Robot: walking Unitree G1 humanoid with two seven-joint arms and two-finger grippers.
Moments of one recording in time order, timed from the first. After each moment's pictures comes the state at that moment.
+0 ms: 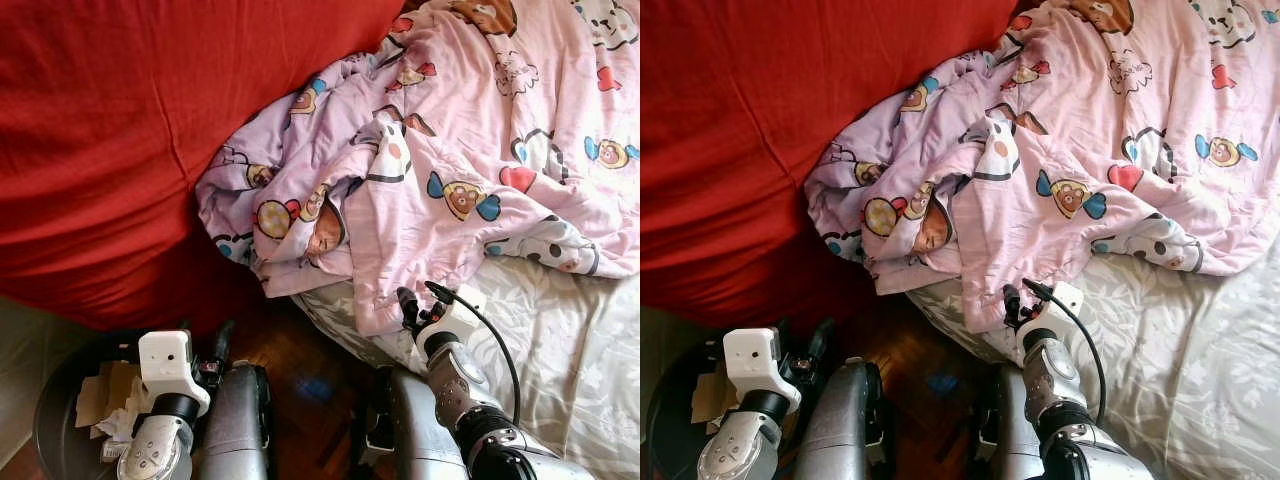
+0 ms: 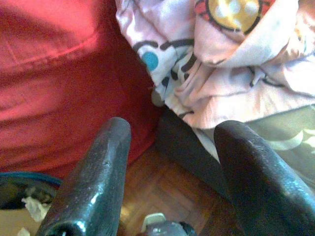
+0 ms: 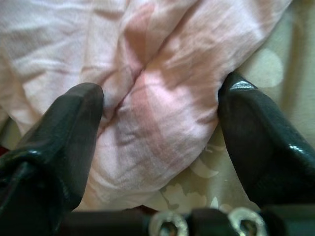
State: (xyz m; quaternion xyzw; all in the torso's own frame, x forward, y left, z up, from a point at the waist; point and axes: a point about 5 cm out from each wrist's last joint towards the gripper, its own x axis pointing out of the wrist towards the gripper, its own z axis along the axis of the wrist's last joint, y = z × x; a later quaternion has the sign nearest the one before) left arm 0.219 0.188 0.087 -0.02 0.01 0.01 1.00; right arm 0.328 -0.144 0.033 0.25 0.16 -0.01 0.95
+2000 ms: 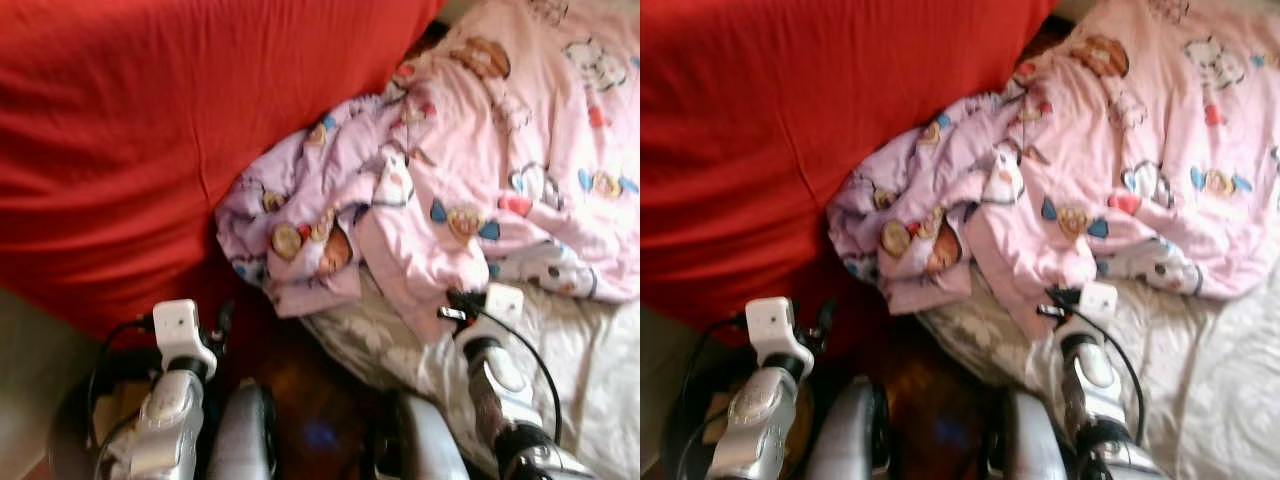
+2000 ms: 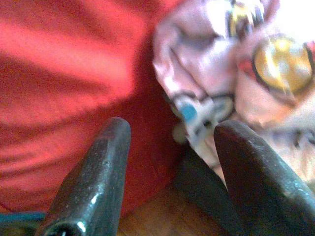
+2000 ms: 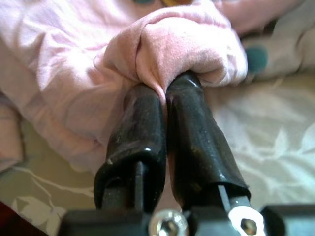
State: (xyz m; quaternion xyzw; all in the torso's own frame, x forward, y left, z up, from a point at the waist) left arm 0.287 0.205 0.065 -0.04 0.03 0.03 1.00; right arm 0.311 -0.205 0.037 0.10 0.08 -0.05 0.99
